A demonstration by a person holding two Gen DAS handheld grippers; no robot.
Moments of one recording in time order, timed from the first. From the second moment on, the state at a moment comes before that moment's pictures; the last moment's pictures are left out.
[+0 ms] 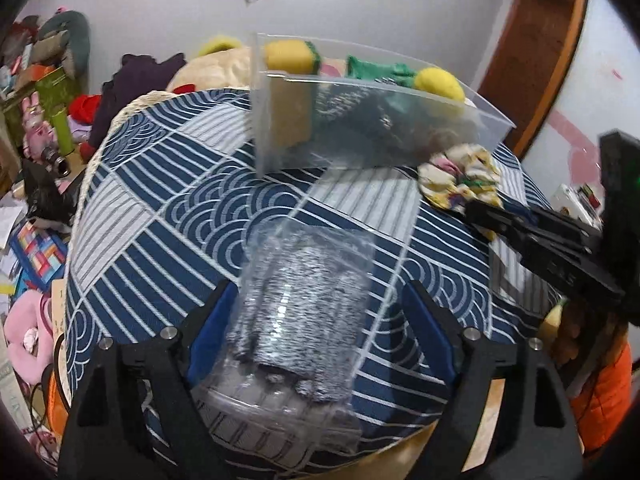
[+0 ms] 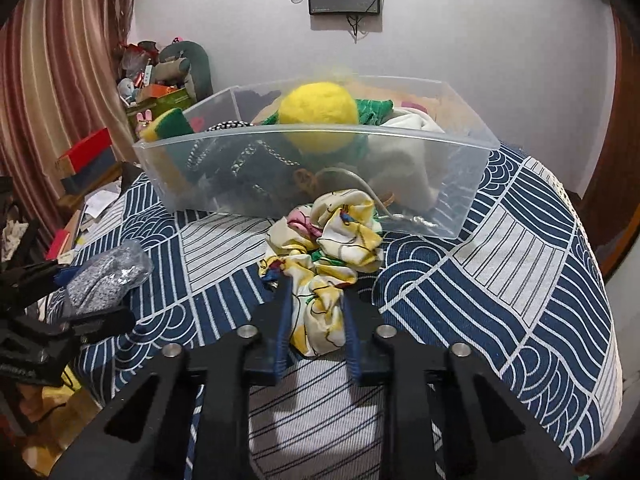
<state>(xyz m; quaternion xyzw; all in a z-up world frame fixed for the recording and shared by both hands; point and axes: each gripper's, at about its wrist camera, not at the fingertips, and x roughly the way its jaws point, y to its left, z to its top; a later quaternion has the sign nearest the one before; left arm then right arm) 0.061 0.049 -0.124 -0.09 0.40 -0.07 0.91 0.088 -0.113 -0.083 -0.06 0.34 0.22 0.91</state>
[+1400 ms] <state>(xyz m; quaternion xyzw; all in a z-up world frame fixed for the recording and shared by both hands) 0.121 0.047 -0.011 -0.08 0.21 -0.09 0.97 0.119 -0.133 0.006 -0.04 0.23 0.16 0.96</state>
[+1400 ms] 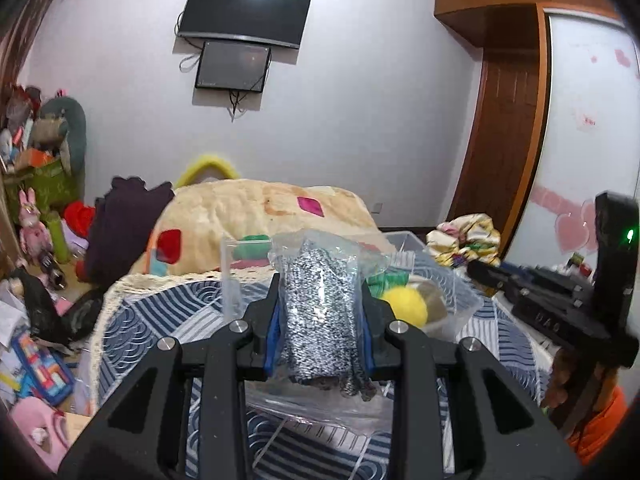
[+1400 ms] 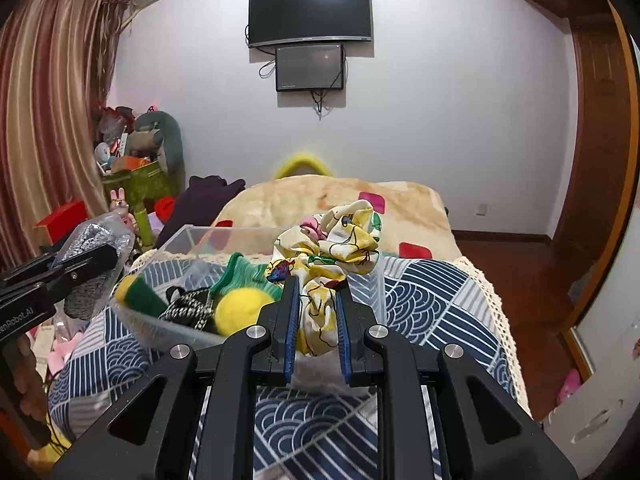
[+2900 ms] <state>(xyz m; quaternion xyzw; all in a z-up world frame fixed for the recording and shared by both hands) 0.090 0.025 0.012 -0.05 0.17 -0.07 0.98 0.082 -0.128 0.033 -0.06 0.18 0.19 0.96</state>
